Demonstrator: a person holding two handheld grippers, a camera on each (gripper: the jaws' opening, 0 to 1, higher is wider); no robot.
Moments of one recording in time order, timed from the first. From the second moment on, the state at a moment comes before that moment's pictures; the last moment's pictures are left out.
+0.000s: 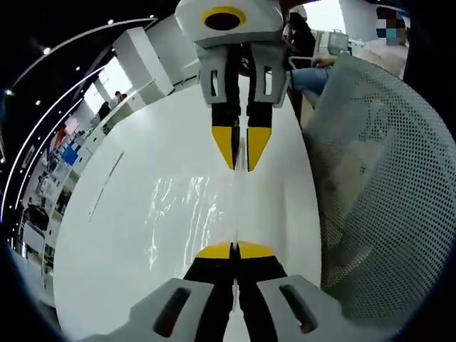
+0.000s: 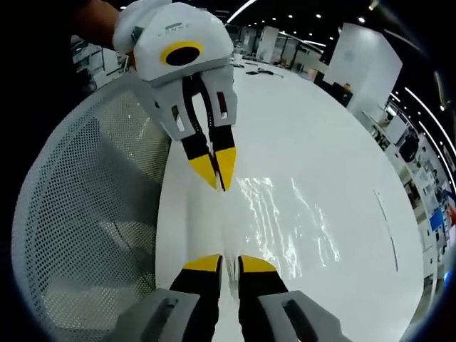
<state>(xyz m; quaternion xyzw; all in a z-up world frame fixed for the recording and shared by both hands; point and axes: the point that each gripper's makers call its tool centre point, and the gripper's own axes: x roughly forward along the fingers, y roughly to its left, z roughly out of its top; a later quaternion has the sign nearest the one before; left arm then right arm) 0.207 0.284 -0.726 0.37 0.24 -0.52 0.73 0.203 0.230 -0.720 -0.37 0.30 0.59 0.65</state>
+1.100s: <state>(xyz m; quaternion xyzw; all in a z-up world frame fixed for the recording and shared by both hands) 0.217 0.279 -0.716 0.39 0.20 -0.52 0.73 0.213 0.252 -0.715 -0.35 0.30 0.59 0.67</state>
